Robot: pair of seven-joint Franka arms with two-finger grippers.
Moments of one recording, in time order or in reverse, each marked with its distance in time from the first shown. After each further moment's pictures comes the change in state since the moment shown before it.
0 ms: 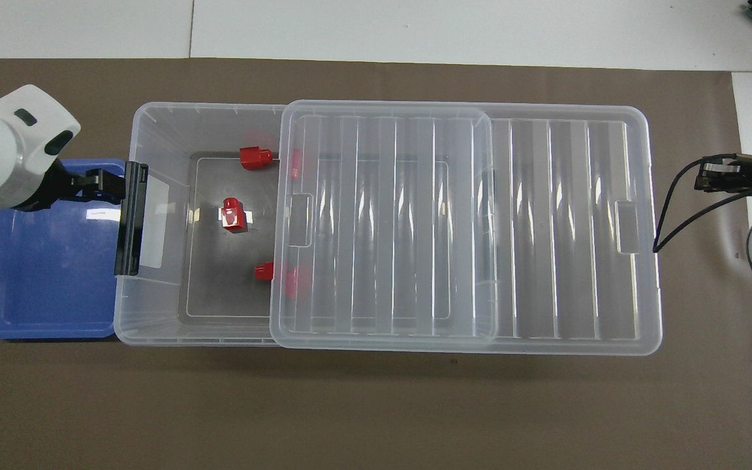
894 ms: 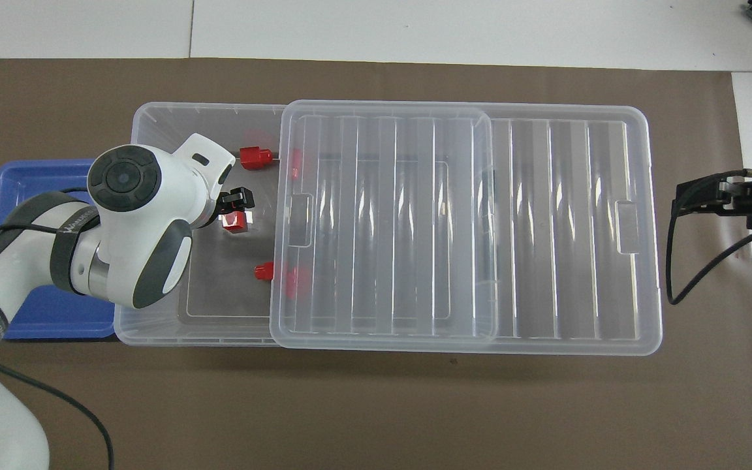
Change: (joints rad) left arm -0.204 0.150 -0.022 -0.200 -0.003 0.398 -0.414; right arm 0.109 -0.078 0.004 0.154 0.000 -0.368 0.057
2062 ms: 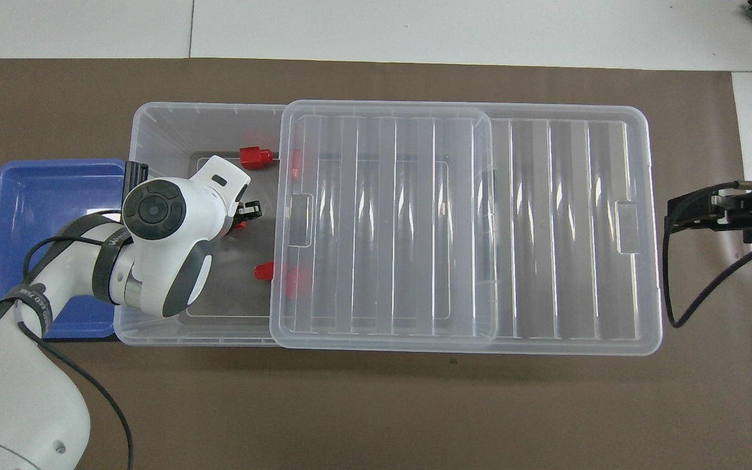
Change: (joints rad) left arm 0.000 0.101 -0.004 -0.109 -0.002 0.278 -0.001; right arm 0.044 0.000 0.001 0.080 0.000 -0.157 0.000
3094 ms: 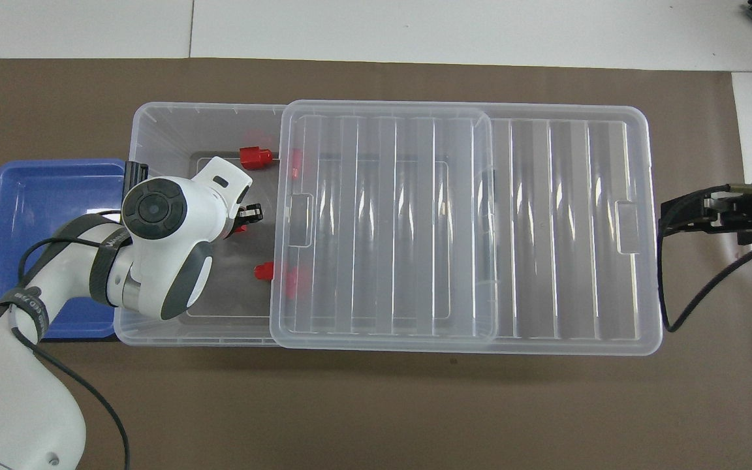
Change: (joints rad) left arm -0.001 -0.021 -0.008 0.000 -0.001 -0.041 0.000; right arm 0.013 0.000 0.002 0.003 0.000 -0.010 0.000
